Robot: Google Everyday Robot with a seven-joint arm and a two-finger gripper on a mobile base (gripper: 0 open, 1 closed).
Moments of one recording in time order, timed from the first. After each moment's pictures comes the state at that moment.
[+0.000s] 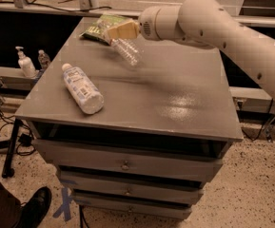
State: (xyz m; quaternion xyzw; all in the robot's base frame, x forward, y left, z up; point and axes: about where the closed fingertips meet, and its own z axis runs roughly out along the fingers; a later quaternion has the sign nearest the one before) arm 0.751 0.023 0.958 -0.32 0.73 0.22 0.57
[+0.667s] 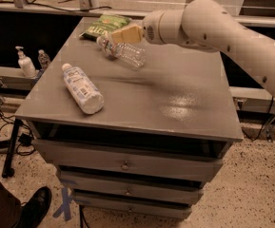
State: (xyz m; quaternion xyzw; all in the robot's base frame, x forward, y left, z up) arm 0.746 0.011 0.946 -0.31 0.74 0.22 0.56
